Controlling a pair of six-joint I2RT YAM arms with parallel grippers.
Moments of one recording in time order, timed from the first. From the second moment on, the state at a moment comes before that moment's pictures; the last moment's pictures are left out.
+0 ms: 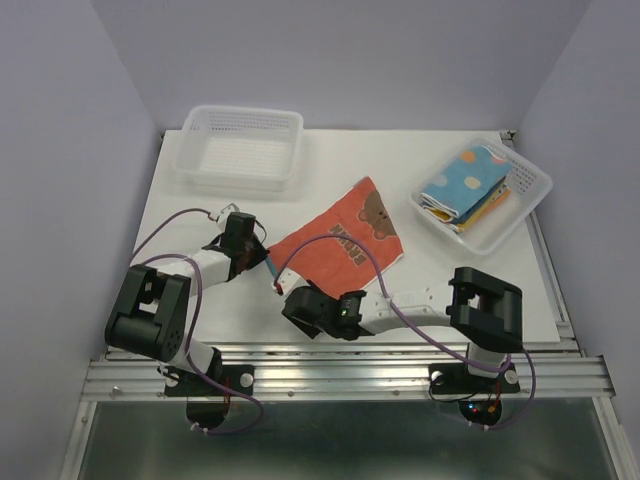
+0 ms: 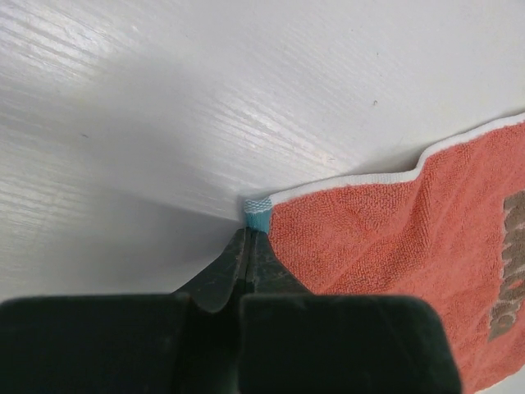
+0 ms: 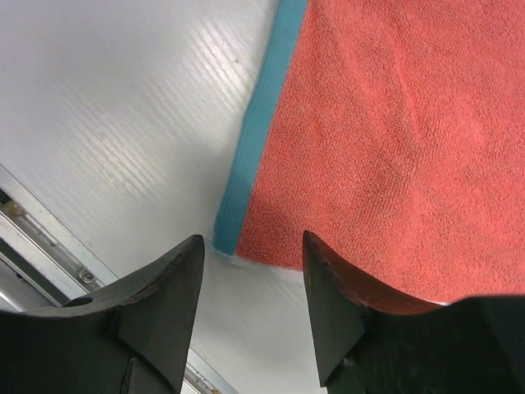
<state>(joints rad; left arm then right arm) -0.30 1.47 0.61 0.00 -0.12 -0.82 1.32 1.78 1.05 -0.20 0.42 0.24</state>
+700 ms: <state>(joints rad) -0.30 1.31 0.52 0.01 -0.10 -0.81 1.32 1.79 1.00 -0.13 0.41 0.35</state>
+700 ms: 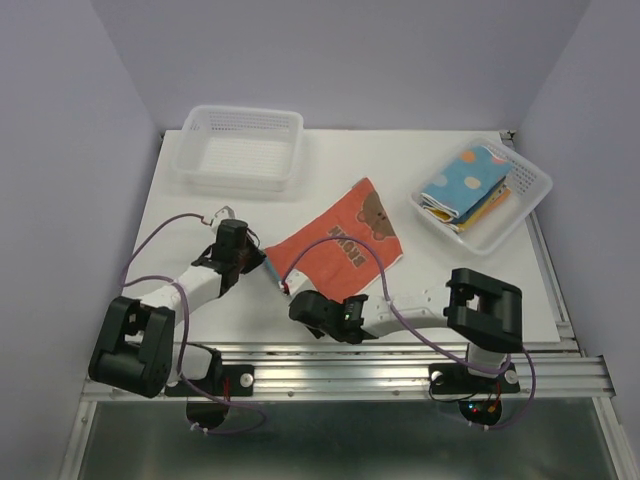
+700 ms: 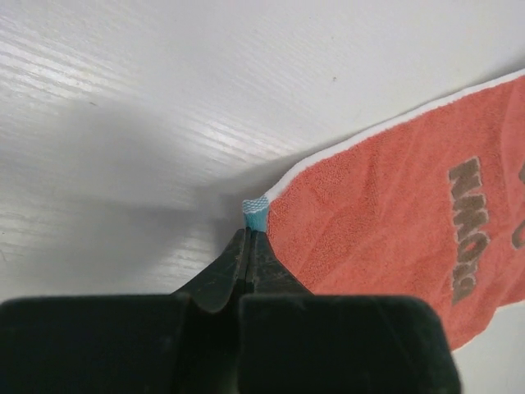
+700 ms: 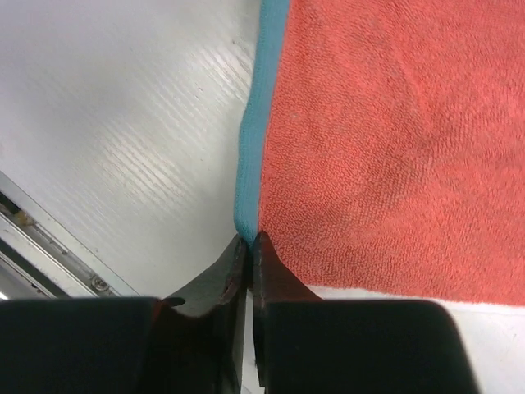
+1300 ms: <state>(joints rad) -0.41 0.77 0.54 -0.04 -0.04 -0.85 1.32 1.28 1.08 -0.38 0.56 0.25</state>
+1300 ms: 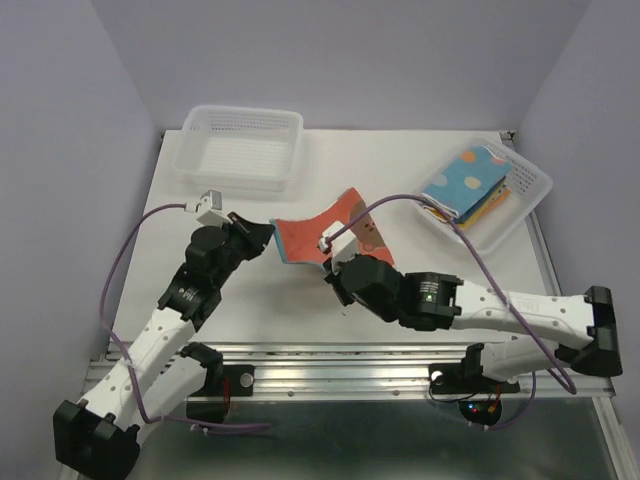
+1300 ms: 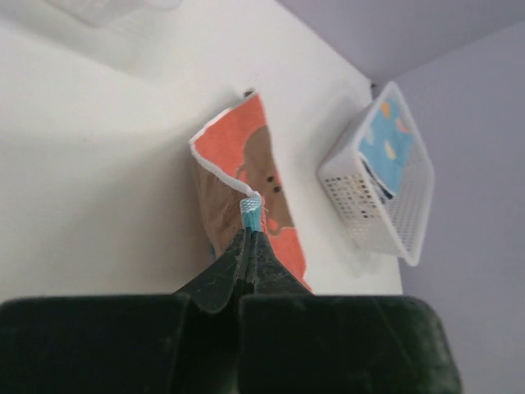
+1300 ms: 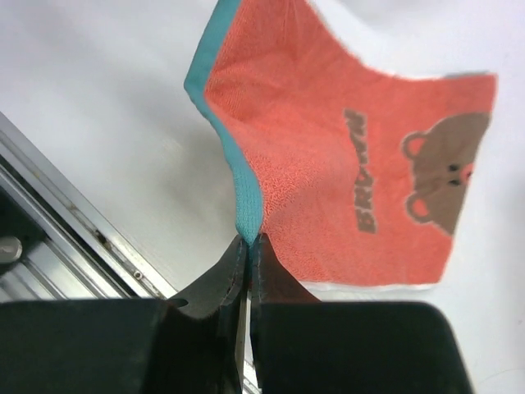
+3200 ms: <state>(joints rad) -0.55 1.23 0.98 0.03 -0.36 -0.87 0.61 1.42 1.28 -0.15 0.16 -0.43</state>
